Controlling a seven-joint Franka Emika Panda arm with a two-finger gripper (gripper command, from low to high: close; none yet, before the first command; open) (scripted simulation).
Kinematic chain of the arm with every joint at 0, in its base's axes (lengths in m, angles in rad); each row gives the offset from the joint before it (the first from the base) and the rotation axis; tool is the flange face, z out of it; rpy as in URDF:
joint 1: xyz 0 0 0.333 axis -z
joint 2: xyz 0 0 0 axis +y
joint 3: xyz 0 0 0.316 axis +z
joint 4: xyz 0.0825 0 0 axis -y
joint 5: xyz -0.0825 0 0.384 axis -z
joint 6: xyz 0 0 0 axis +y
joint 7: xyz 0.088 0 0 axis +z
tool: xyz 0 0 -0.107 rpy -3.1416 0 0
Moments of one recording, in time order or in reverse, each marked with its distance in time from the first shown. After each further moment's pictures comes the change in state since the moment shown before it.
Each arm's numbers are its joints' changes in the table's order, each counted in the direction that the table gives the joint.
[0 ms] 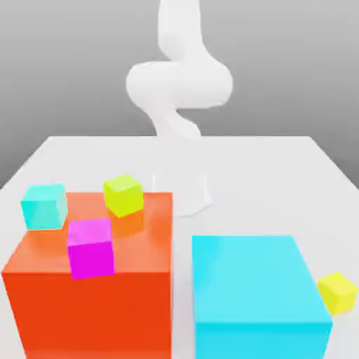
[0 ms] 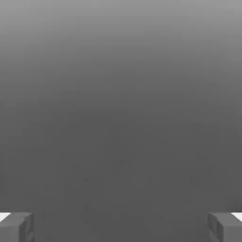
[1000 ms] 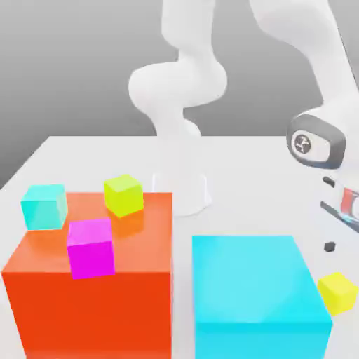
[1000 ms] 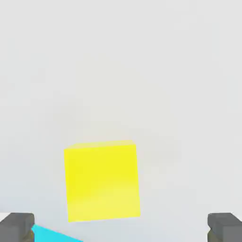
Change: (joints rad) arm -0.490 1.035 0.116 -0.143 0.096 -0.444 1.140
